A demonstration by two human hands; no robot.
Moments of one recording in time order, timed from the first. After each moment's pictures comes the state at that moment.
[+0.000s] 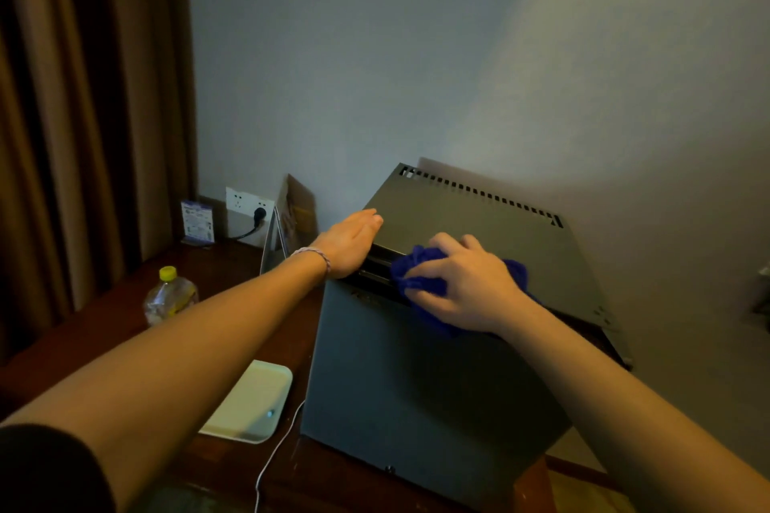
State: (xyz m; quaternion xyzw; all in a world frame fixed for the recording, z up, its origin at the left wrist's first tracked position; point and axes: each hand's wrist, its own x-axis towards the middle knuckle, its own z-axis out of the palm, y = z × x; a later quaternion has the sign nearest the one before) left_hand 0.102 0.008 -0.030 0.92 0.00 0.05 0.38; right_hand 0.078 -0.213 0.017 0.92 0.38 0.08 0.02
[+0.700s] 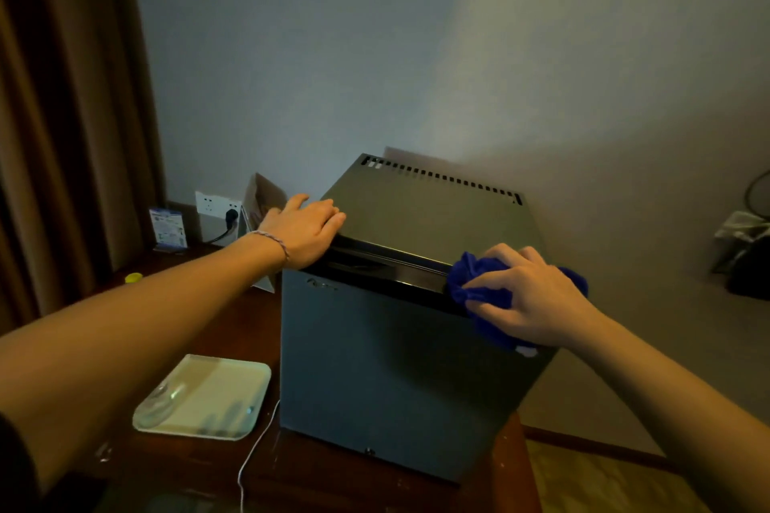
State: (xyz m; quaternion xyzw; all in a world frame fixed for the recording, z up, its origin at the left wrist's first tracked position) left_hand 0.098 0.009 -0.022 0.99 -0.01 0.07 0.16; right_hand 0.066 -0.345 0.020 0.95 0.30 0.05 0.02
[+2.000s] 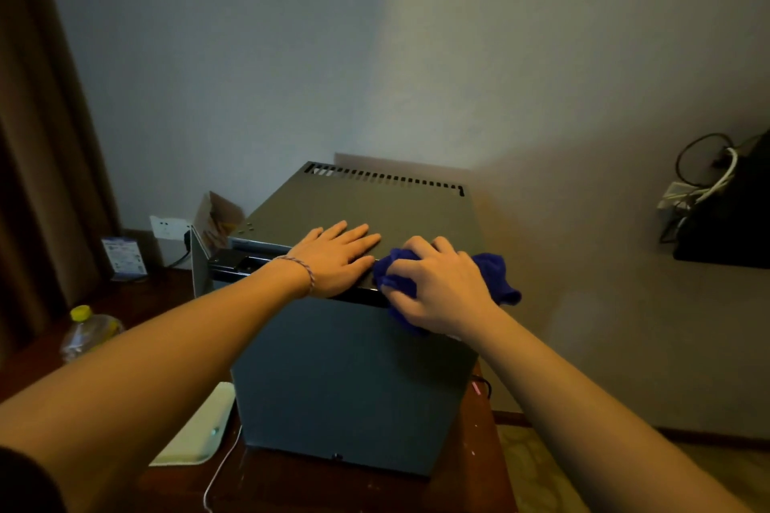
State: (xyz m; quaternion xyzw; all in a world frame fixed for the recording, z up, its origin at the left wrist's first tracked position) left_hand 0.105 -0.125 -0.017 0.99 -0.15 0.00 0.05; right_hand 0.061 -0.338 0.001 0.94 0.31 0.17 -0.01
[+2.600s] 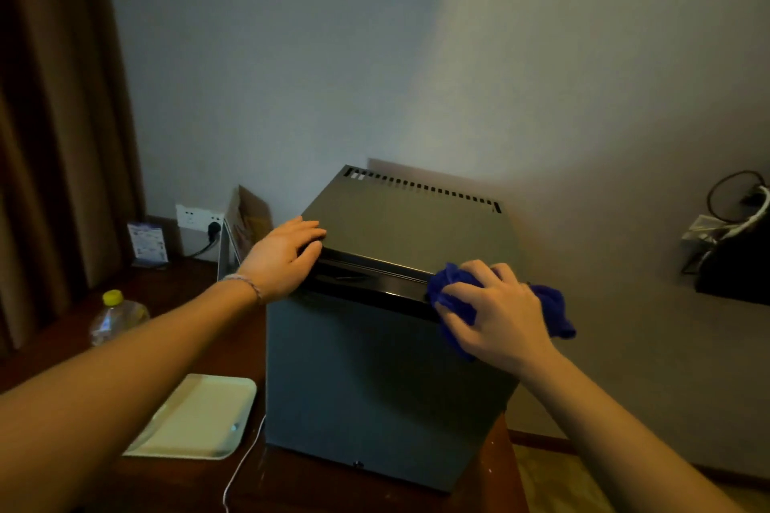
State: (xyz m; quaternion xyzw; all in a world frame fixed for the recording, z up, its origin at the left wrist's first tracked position) left_hand 0.078 0.003 -0.046 0.93 -0.07 0.19 0.29; right_hand 0.043 -0.332 -0.012 0.94 0.26 0.21 -0.06
